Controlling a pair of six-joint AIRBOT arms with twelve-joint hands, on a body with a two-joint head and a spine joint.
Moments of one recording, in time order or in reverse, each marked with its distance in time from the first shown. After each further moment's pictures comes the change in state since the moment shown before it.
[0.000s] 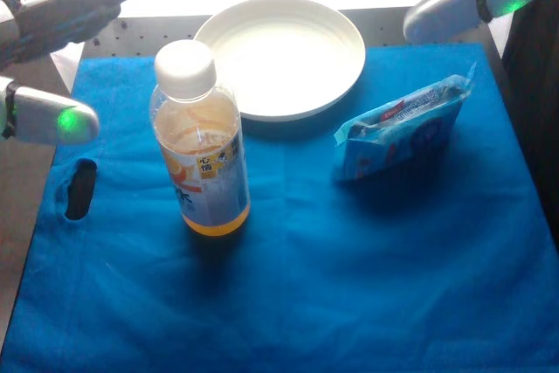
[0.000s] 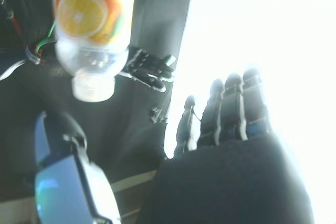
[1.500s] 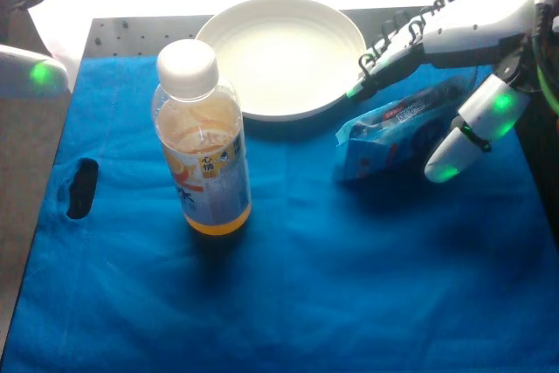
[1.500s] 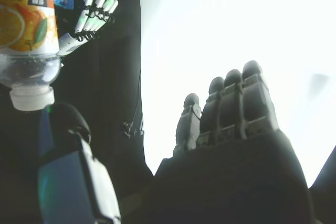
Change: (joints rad) left arm -0.068 0.027 0.050 -0.004 0.124 0.016; right arm -0.076 -0.071 0.012 -0.673 -0.125 0.374
